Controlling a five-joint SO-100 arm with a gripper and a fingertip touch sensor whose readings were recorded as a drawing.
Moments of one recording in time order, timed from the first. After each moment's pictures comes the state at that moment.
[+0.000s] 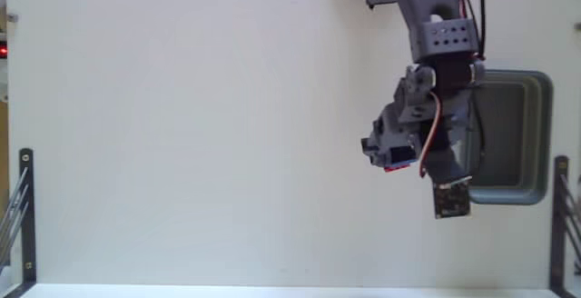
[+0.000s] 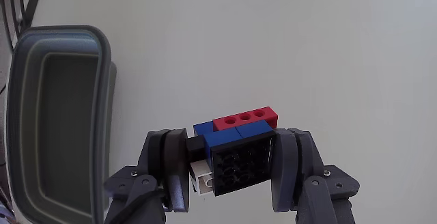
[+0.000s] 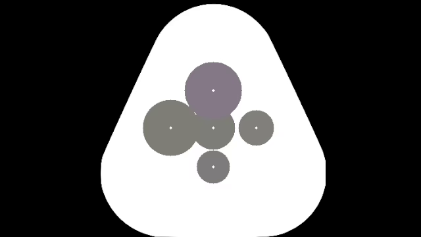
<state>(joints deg) -8.1 113.3 96.1 75.2 -0.2</state>
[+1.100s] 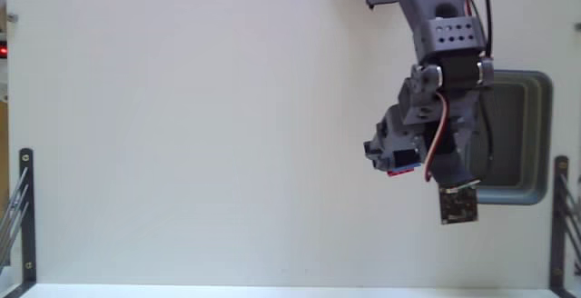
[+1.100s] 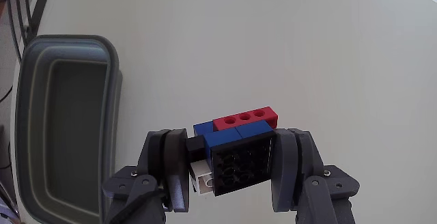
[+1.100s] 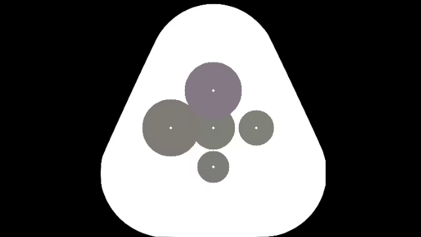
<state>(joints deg) -8.1 111.2 89.3 79.8 -0.2</state>
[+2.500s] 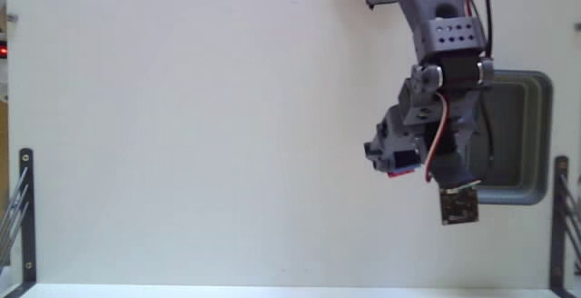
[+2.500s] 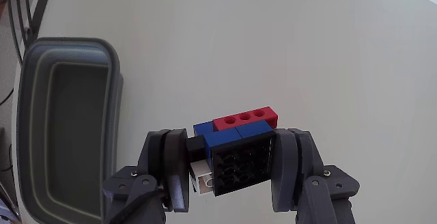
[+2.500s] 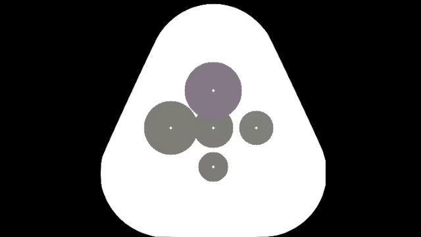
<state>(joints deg) -8.1 111.2 88.4 79.8 -0.2</state>
